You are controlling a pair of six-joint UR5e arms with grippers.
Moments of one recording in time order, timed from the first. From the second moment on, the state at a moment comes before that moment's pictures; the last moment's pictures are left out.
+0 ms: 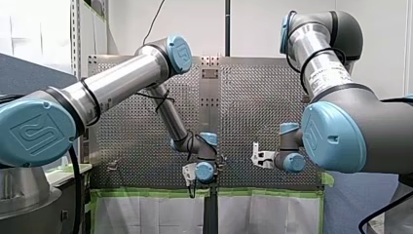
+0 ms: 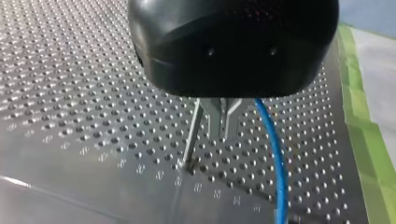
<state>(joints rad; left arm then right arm) -0.63 -2.59 -1.49 -2.35 -2.07 -1.90 1.82 -0.75 1.82 -0.93 1.23 1.64</state>
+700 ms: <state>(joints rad) -0.62 -2.59 -1.48 -2.36 -2.06 -1.88 1.83 -0.71 1.78 -0.92 1.24 1.64</state>
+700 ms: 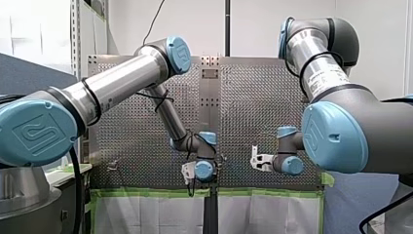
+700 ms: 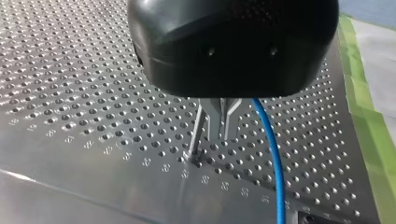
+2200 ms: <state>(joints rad) -0.59 -2.66 -1.29 -2.52 -2.01 -1.87 1.82 -0.71 1.74 -0.91 1.31 1.65</state>
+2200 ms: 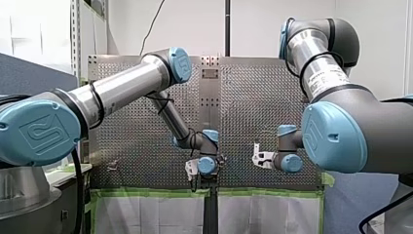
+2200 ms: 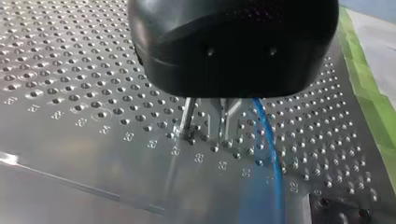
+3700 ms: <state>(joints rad) -0.61 -2.55 -1.46 -2.50 -1.94 -1.75 1.86 -0.70 1.73 -0.84 1.30 1.61</state>
